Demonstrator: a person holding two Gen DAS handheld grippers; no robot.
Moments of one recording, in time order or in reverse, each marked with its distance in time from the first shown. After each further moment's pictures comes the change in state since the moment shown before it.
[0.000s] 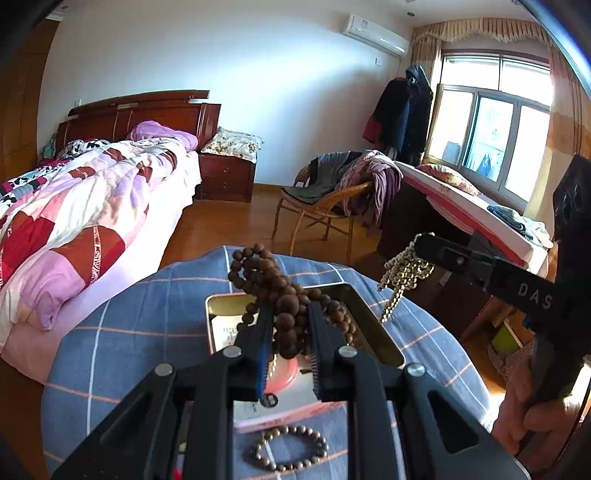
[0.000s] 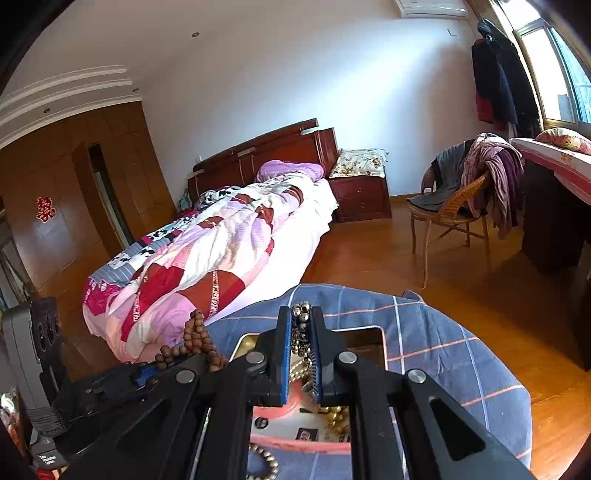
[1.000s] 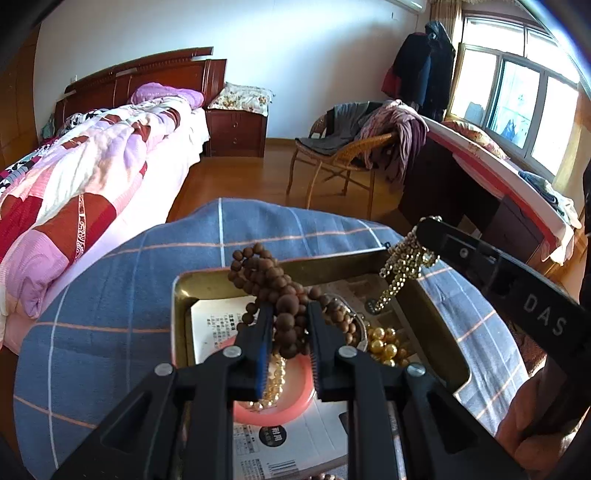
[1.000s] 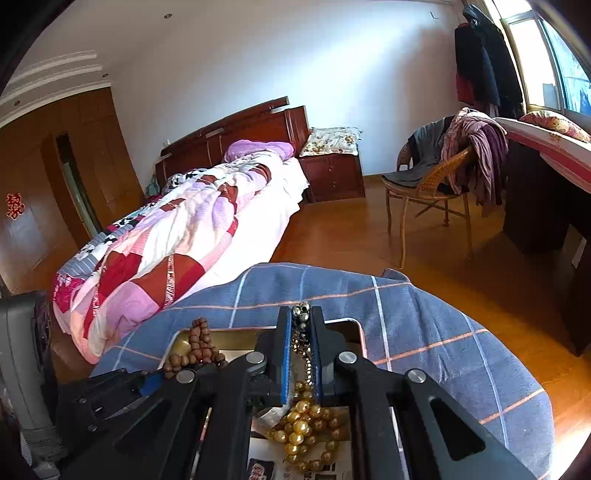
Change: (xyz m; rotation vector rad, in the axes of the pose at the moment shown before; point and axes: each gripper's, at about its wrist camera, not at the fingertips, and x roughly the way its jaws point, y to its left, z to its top) left arm 0.087 -0.004 -0.005 0.005 0.194 0.077; right arm 0.085 -0.030 -0.018 0.024 0.074 -0.121
